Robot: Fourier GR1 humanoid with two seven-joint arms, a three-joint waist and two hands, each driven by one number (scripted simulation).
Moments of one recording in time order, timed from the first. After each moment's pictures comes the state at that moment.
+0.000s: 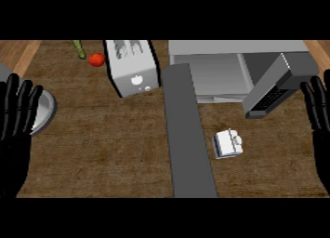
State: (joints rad) left arm 0.01 0.12 -0.01 -2.10 0.01 0.00 -0.02; right arm -0.02 -0.10 -0.02 -2.10 0.00 0.02 0.01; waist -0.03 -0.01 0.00
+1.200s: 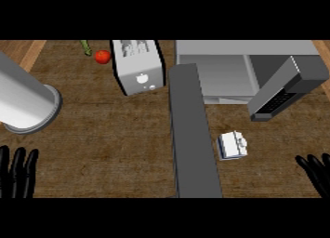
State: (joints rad) left arm 0.52 0.03 -0.26 -2.28 0.03 0.17 -0.19; right arm 0.40 -0.19 -0.03 -2.27 -0.26 0.50 -0.17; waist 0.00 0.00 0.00
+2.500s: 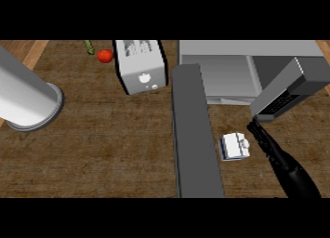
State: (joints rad) left arm 1.00 0.13 -0.17 -2.32 0.19 -0.08 -0.59; right arm 0.17 -0.08 0.01 -1.76 0.20 0.38 -0.46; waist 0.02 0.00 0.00
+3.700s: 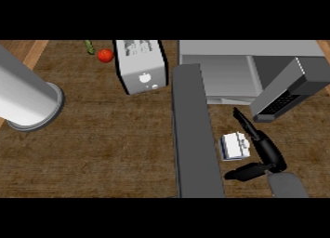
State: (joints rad) left arm 1.10 0.13 -0.07 -2.30 0.27 -0.20 -0.68; right arm -0.18 -0.13 -0.08 -0.98 0.36 0.23 -0.79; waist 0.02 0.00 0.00
